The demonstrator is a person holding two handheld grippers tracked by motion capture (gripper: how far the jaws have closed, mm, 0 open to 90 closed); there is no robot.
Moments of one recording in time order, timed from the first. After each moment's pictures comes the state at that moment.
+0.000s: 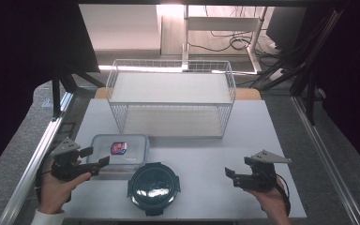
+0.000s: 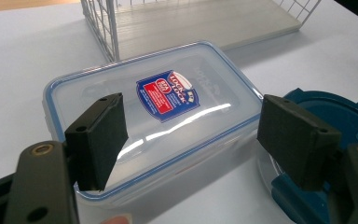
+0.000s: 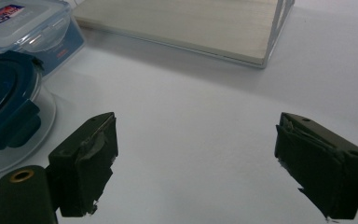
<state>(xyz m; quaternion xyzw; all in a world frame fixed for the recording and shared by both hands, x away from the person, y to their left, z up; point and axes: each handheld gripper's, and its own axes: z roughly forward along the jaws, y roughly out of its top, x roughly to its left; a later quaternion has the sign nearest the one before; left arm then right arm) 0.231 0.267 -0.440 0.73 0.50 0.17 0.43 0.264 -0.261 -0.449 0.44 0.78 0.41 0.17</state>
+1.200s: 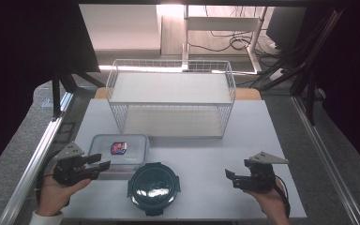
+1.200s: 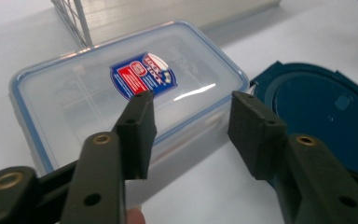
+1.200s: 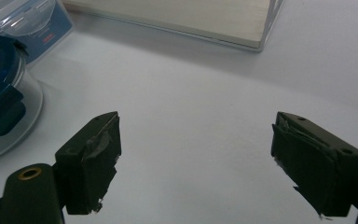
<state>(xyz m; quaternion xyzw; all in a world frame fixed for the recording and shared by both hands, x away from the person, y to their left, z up) 0.222 0.260 -0.444 0.77 0.46 0.14 0.41 0.263 -0.261 -0.455 0.45 0.78 0.39 0.17</state>
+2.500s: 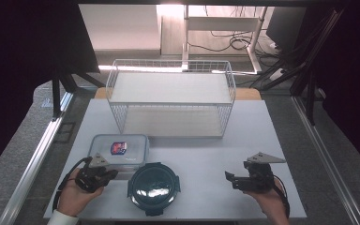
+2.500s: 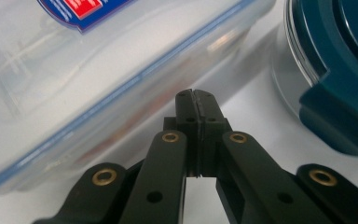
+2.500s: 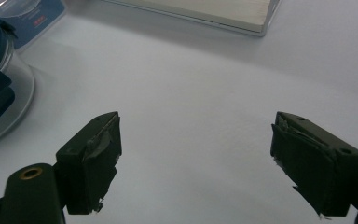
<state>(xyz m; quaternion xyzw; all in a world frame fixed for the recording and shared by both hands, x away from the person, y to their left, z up) 0.237 0.227 -0.493 0.84 0.44 0.13 0.29 0.266 -0.261 -0.461 0.45 0.79 0.37 0.16</state>
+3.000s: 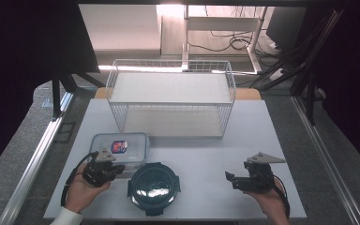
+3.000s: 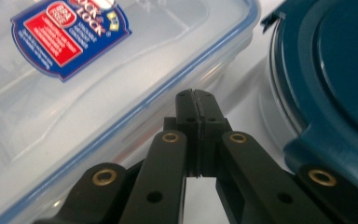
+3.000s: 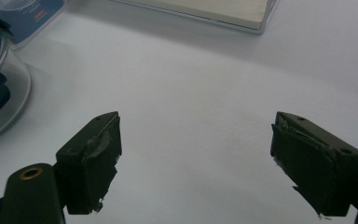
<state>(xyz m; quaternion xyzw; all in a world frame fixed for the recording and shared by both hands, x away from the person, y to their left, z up) 0.252 0.212 -0.486 0.84 0.43 0.13 0.31 0.267 -0.261 -0.463 0.46 0.79 0.37 0.16</state>
